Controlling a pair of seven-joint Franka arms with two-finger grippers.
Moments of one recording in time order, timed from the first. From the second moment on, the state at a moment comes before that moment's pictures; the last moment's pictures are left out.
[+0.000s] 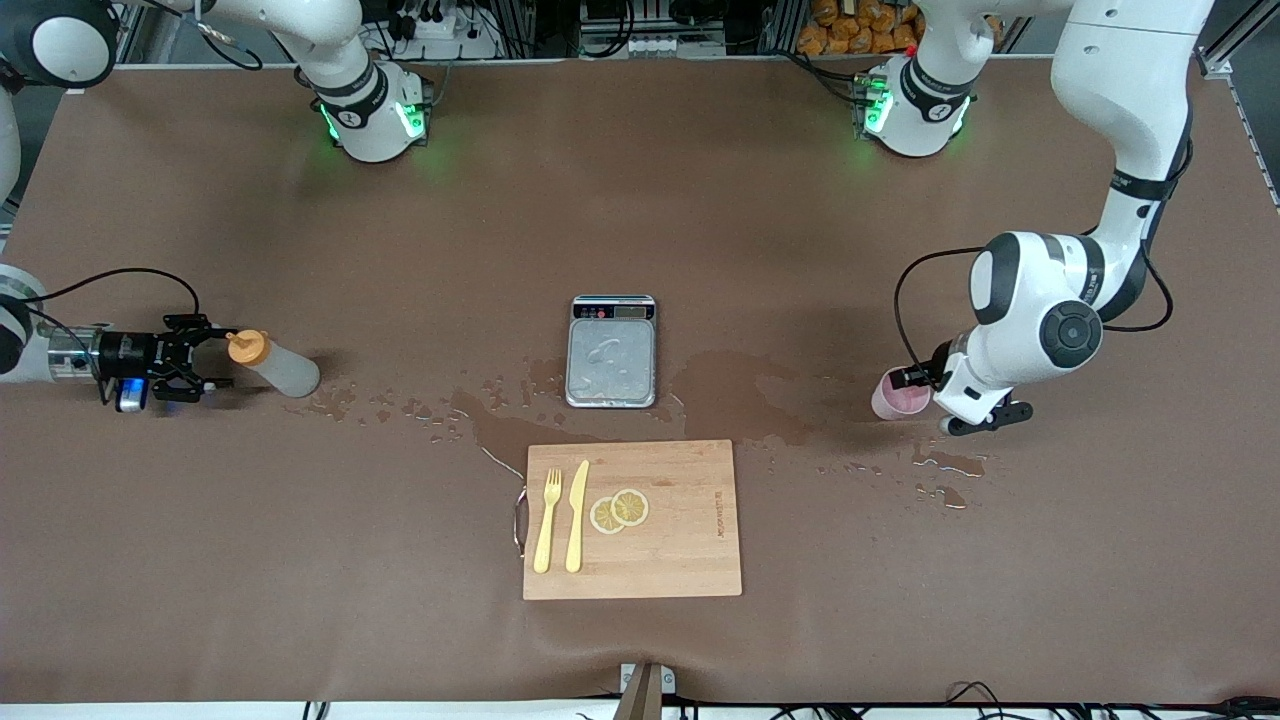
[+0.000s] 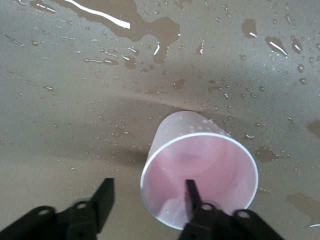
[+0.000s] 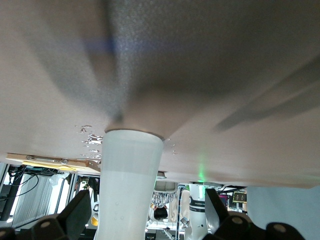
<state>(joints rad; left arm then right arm) -0.11 0.40 -0.05 -2.05 -0.10 2.28 -0.29 -0.71 0.85 0.08 -1.58 0.66 1.50 0.39</state>
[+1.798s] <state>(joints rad) -0.14 0.29 -0.17 -1.99 -0.10 2.23 -0.55 -0.61 0.89 0.10 -1.58 0.70 1.45 0.43</state>
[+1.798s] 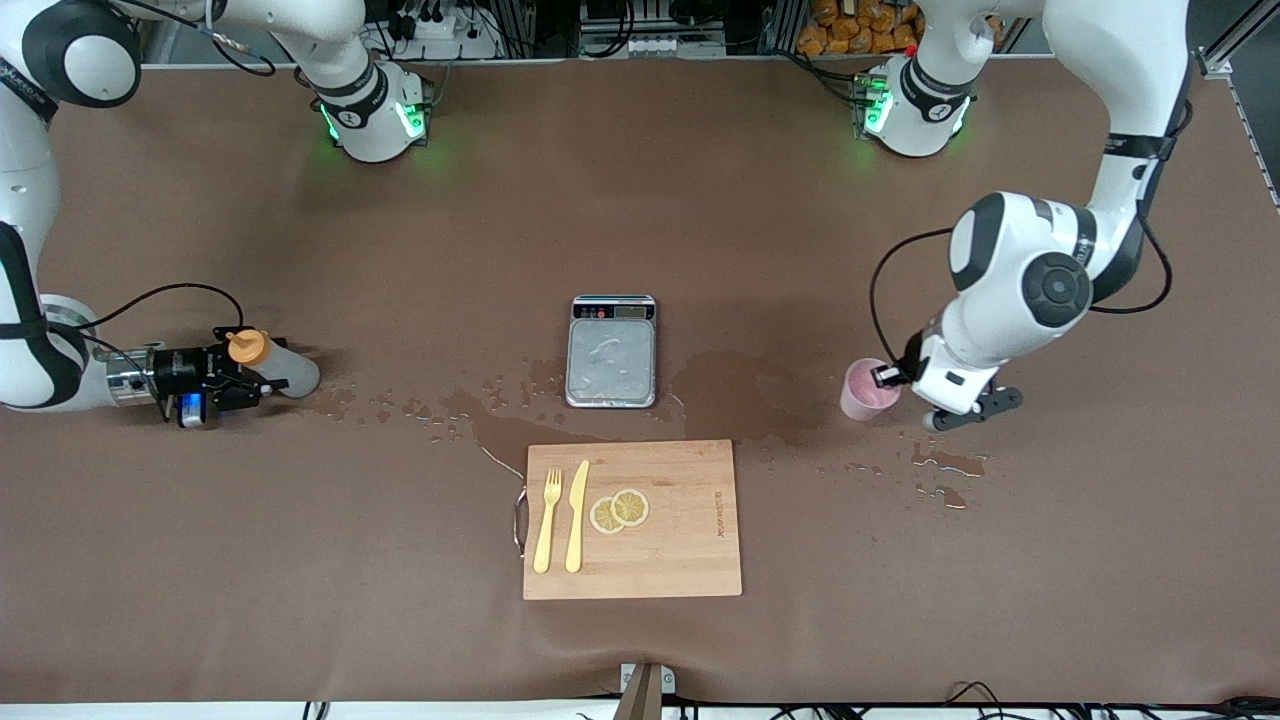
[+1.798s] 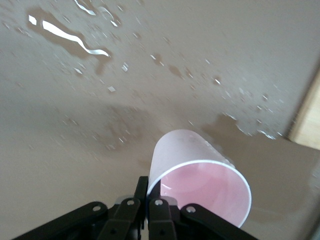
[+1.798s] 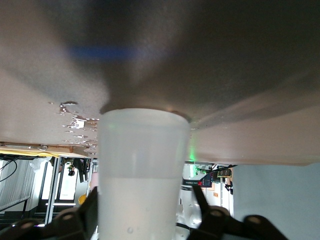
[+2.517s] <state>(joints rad) -0.26 0.28 -0.20 -1.84 -0.10 2.08 -0.84 -0.60 0.89 0.10 -1.52 0.70 1.40 0.52</state>
